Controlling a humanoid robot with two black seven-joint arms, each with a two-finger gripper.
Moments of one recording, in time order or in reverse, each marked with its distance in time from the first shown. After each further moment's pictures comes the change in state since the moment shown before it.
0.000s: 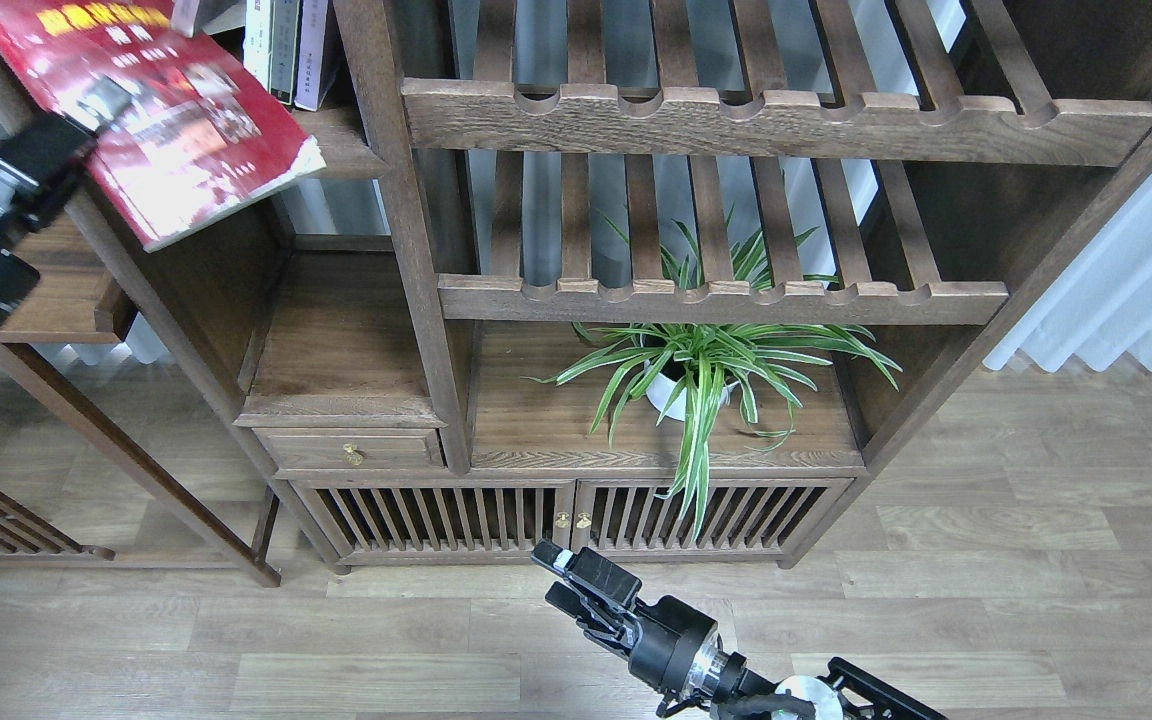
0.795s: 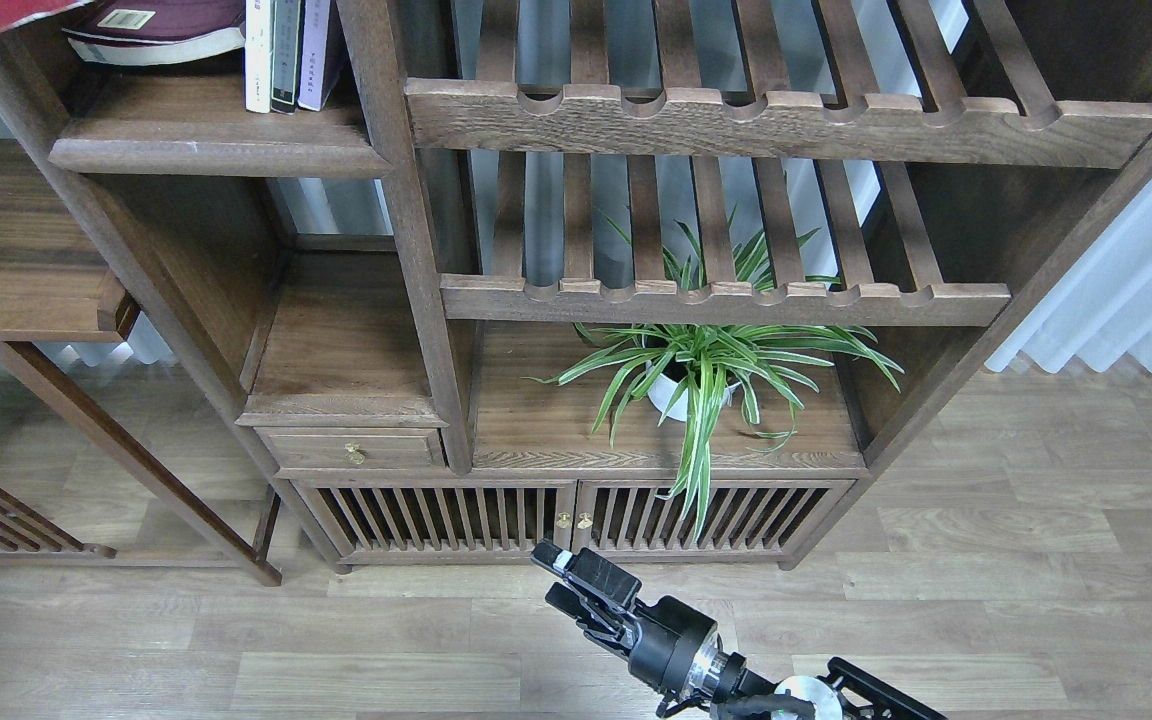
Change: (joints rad) left arm -0.440 0.064 -0.078 0.254 0.491 0.000 0.086; right arm 0.002 0.000 0.000 -0.001 -0.001 0.000 0.000
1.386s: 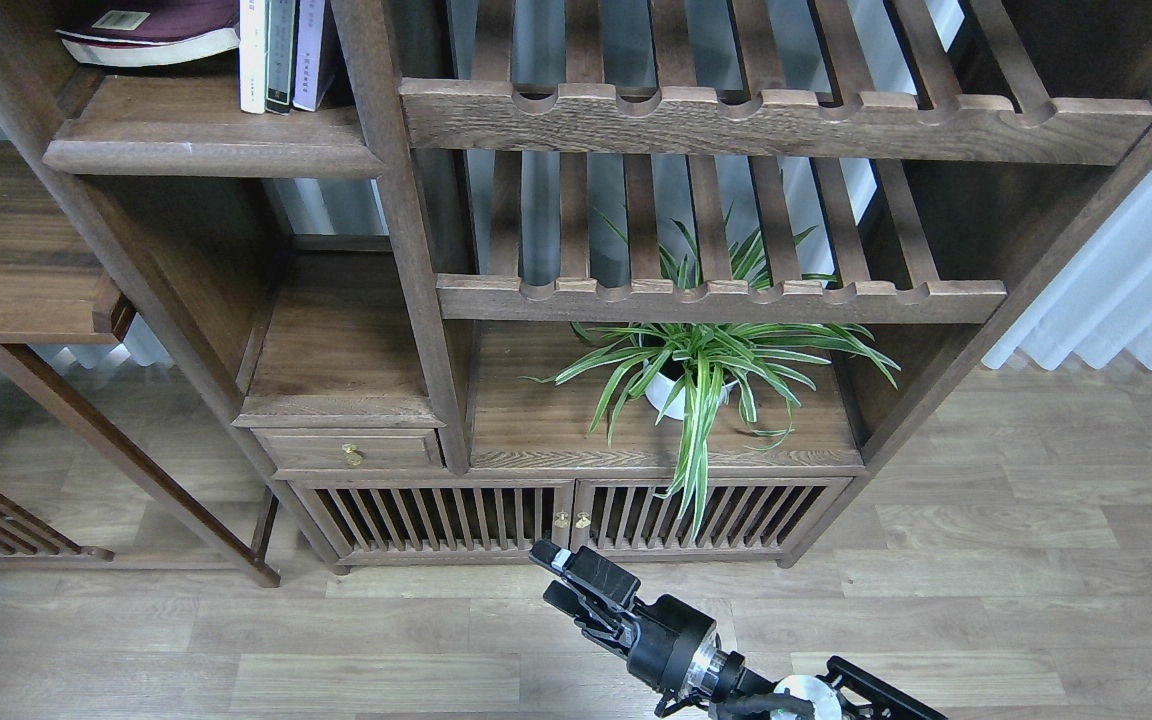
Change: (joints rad) left arm -0.368 -0.136 0.179 0.177 0.429 0.000 0.088; right arm -0.002 0.000 0.000 0.010 0.001 0.000 0.000
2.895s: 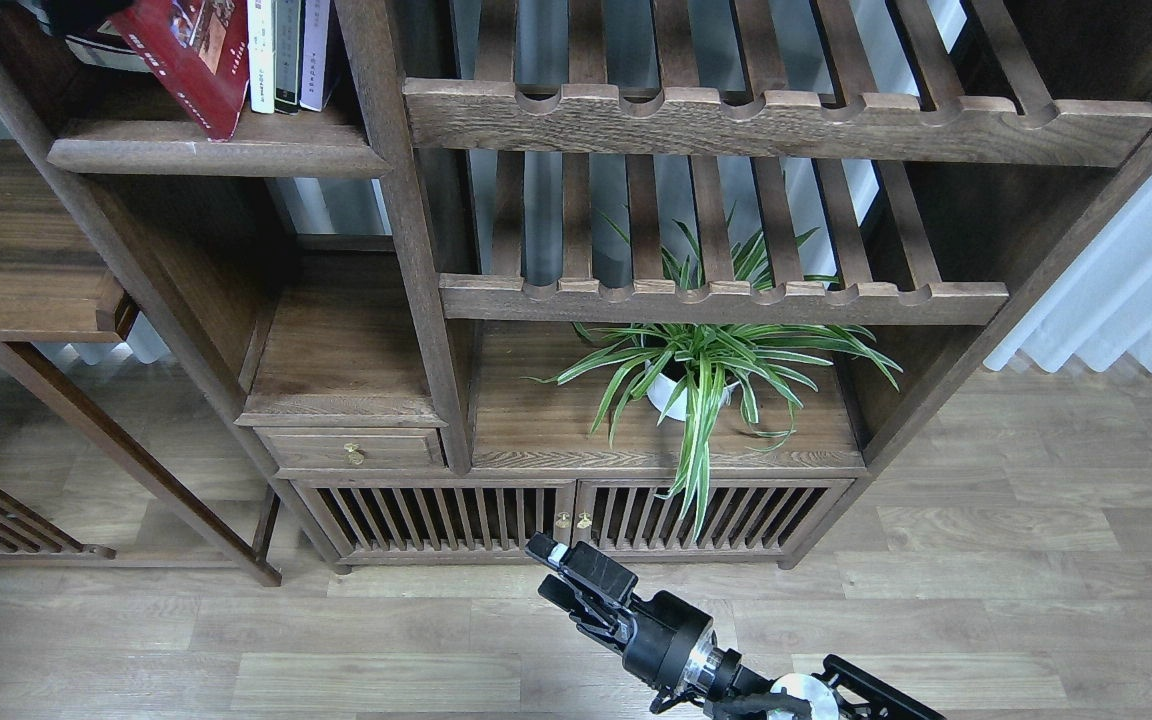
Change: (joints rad) left arm 0.209 -0.048 -0.119 -0.095 0.114 0.000 -0.011; right arm 0.000 0.000 -0.003 0.026 -0.004 0.000 0.015
